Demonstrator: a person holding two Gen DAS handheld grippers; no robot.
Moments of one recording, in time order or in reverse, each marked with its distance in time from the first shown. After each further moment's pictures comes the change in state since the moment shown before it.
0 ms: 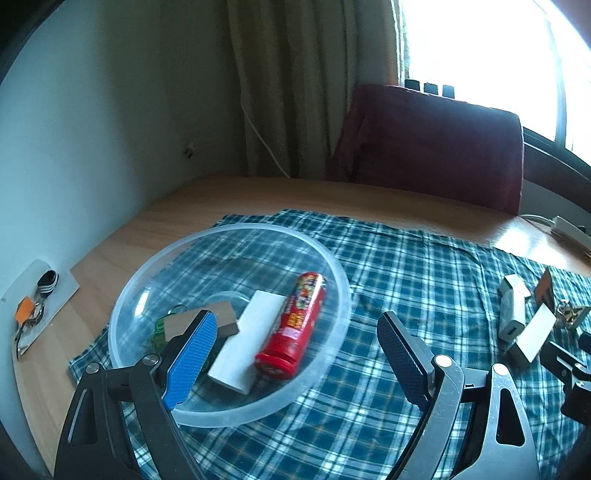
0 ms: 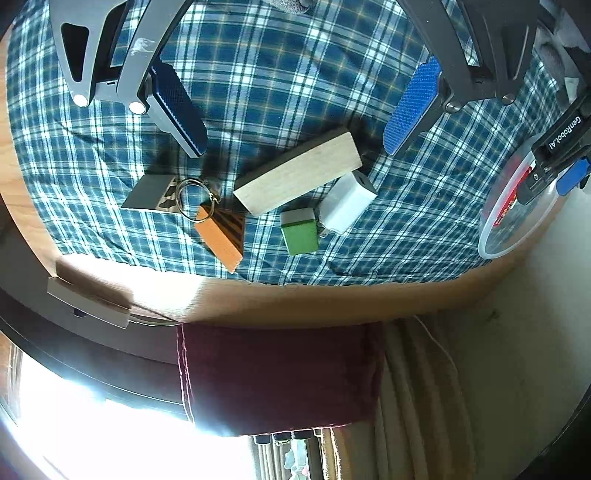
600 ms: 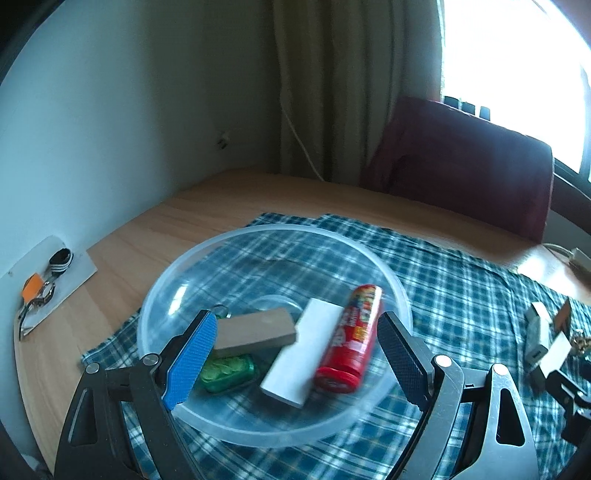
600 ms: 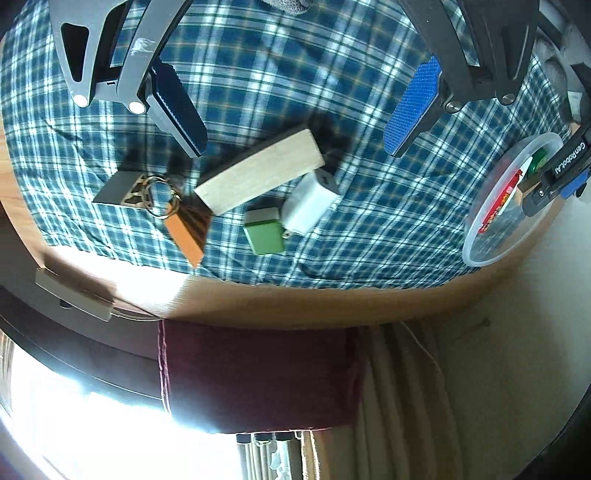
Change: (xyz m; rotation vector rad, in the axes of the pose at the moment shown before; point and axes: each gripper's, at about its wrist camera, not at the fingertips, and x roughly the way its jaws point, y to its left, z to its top) left arm 0.007 0.043 0.002 -0.104 -0.008 0.052; right arm 0.006 0.028 0.001 -0.028 0.005 0.014
